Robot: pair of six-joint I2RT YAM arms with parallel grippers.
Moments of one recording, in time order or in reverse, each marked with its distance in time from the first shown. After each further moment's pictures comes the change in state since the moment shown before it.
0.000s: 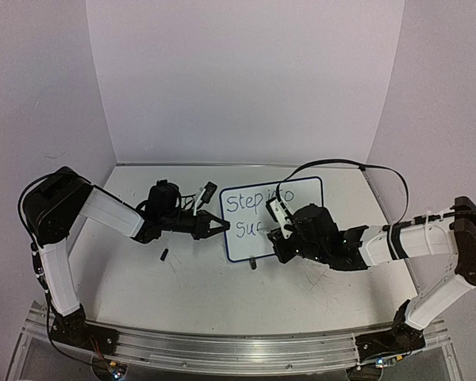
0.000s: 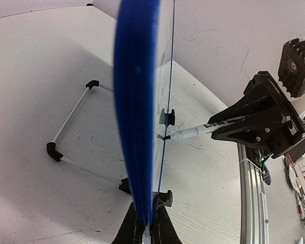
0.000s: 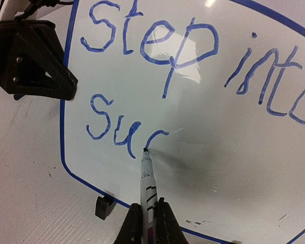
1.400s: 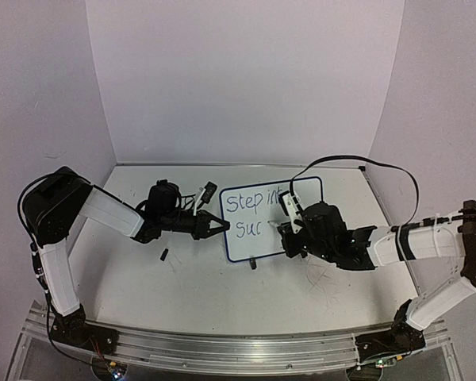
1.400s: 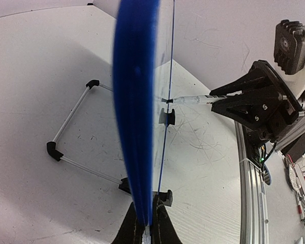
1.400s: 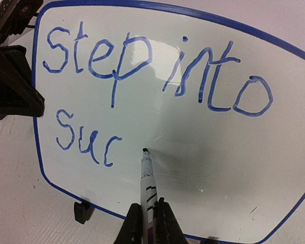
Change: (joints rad) left arm 0.000 -0.003 0.000 -0.007 -0.002 0.000; right arm -0.036 -0.061 -0.045 0.027 0.069 0.031
